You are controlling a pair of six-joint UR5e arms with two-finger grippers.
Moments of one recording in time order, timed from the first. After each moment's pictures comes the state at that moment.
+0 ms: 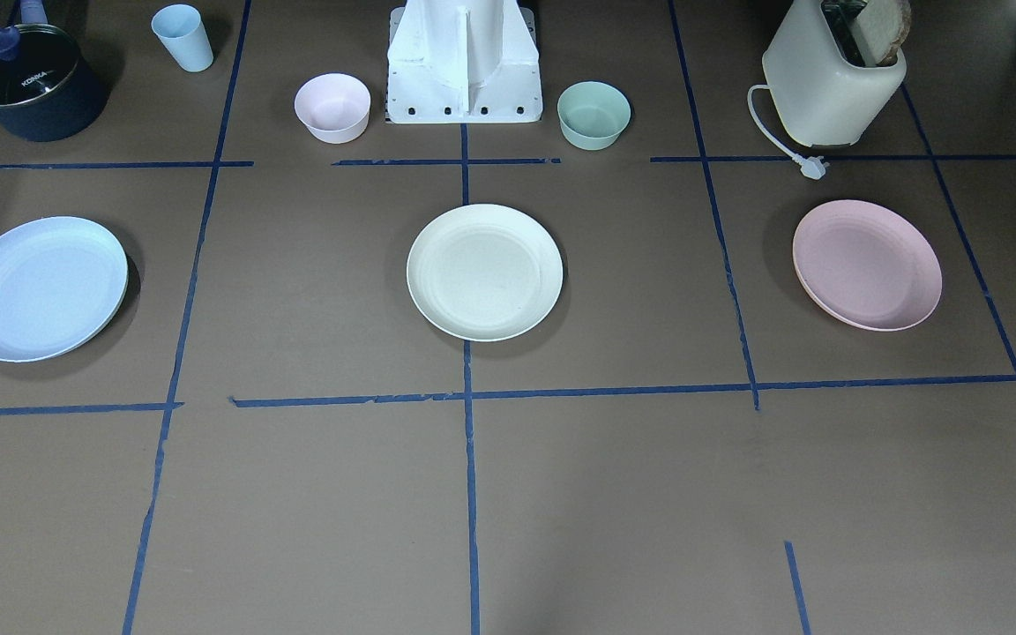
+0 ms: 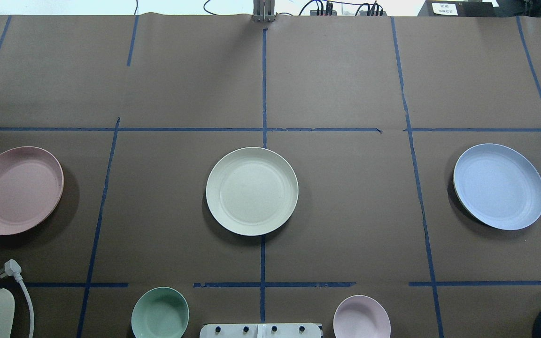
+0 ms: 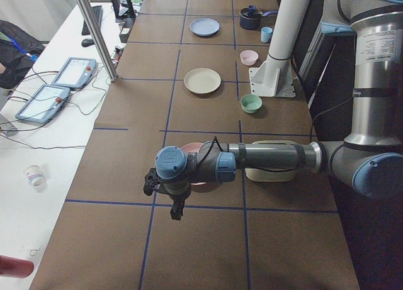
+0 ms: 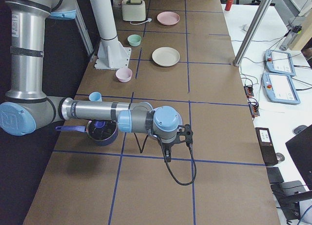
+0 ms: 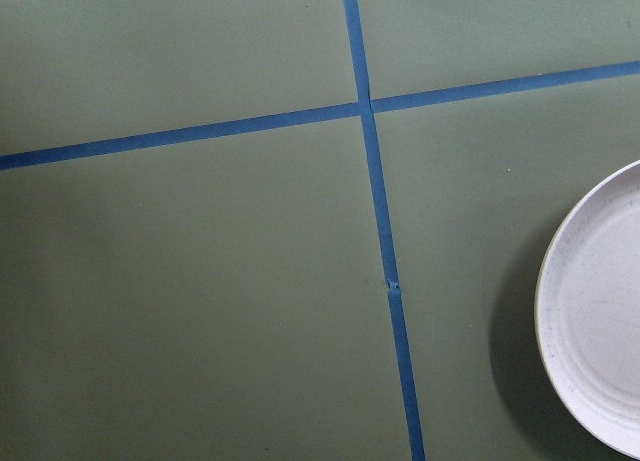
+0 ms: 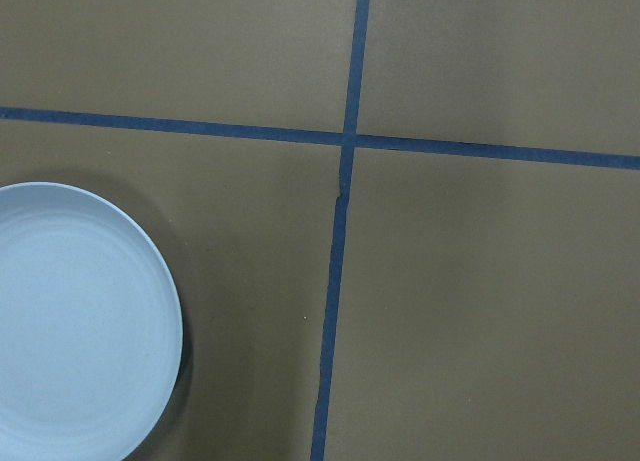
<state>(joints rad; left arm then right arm) -1.60 -1.51 -1.63 -1.54 -2.40 0.18 1.64 -1.70 1.71 -1.56 2.42 -0.12</state>
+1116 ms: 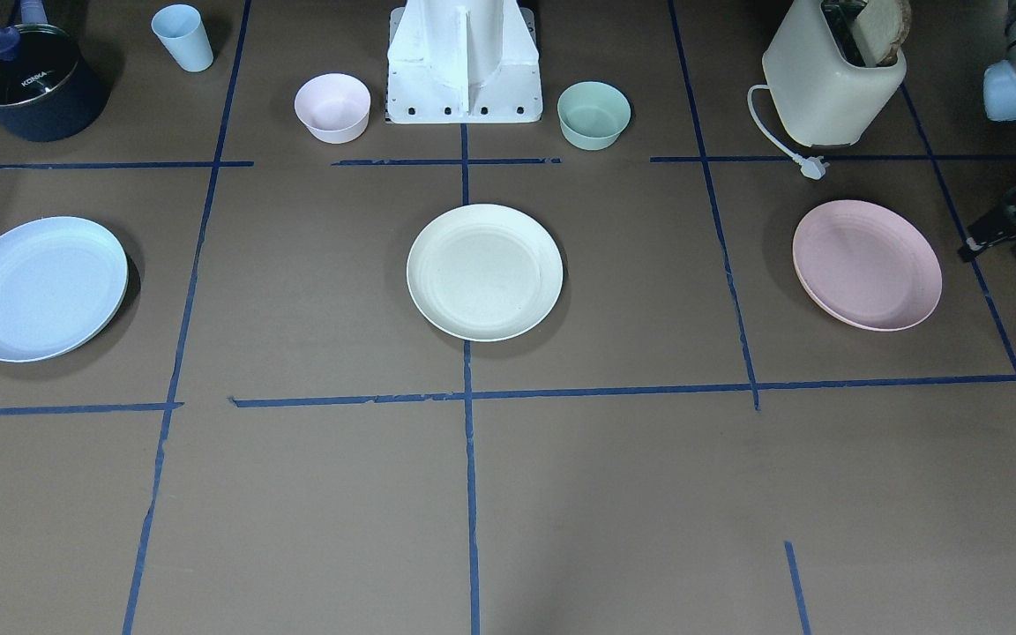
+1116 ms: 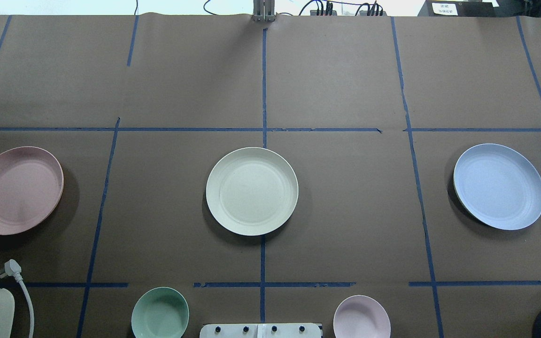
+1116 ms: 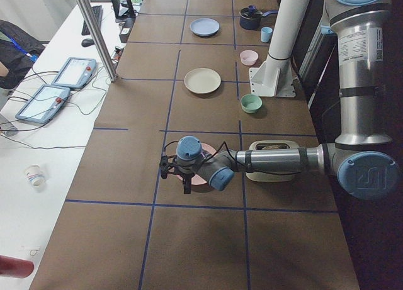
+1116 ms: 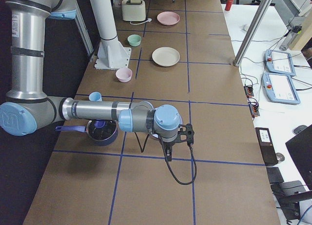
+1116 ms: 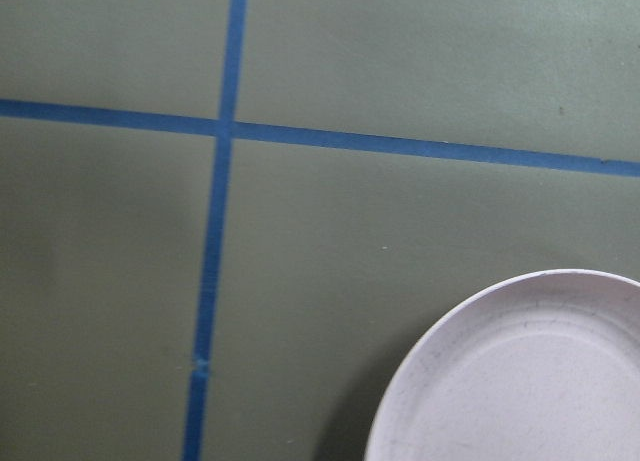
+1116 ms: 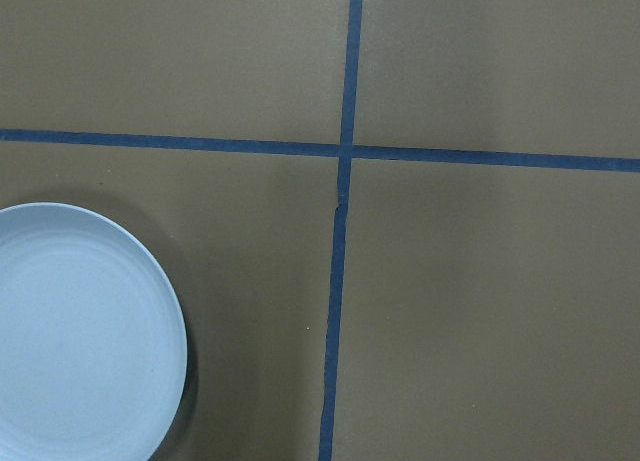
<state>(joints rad) -1.19 -1.44 -1.53 -2.32 -2.31 -0.76 1.64 -1.69 1.71 -1.56 2.41 -0.08</state>
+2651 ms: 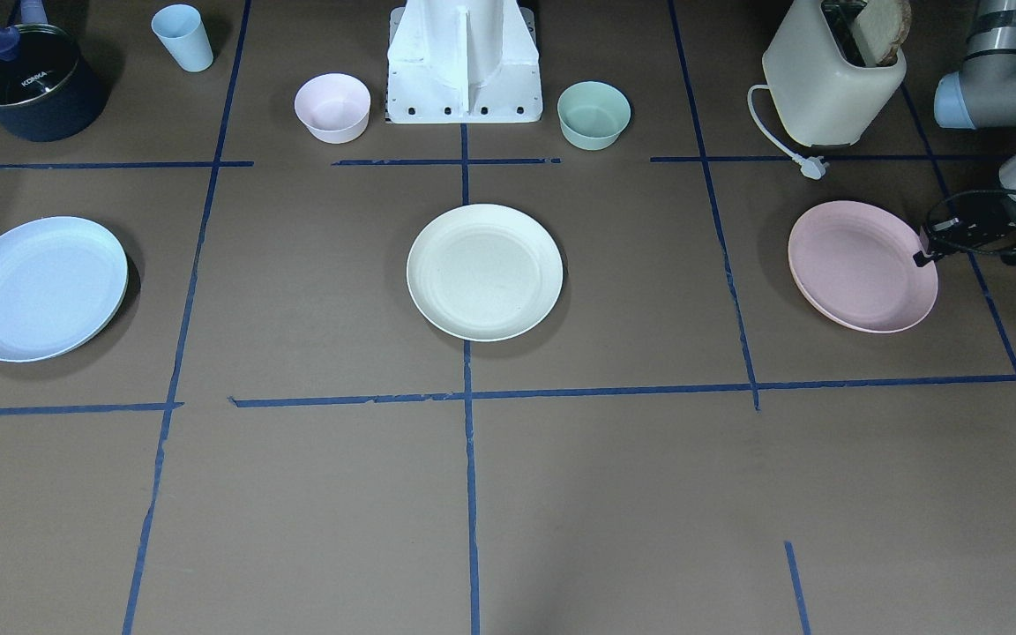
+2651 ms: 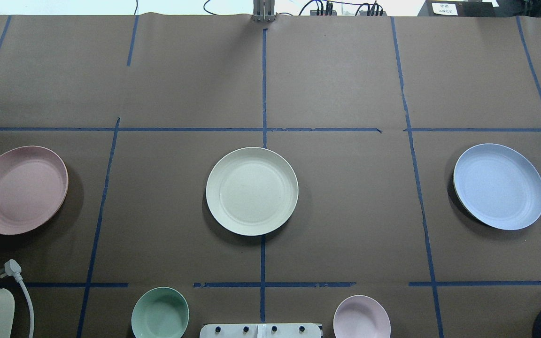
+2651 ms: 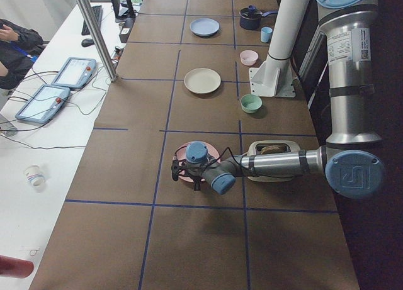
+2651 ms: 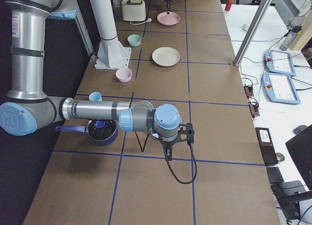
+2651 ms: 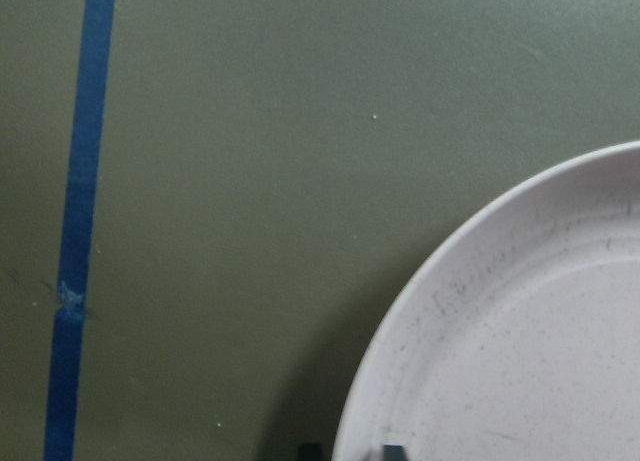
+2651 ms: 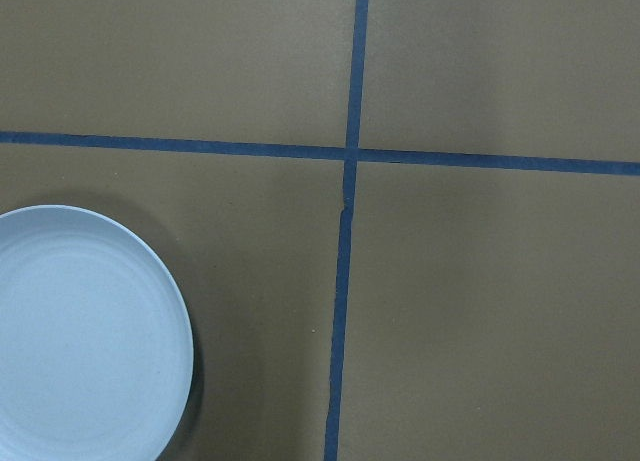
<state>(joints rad) -1.08 -1.42 -1.49 -2.39 -2.33 -0.83 1.63 -1.69 1.72 -1.56 2.42 -0.07</state>
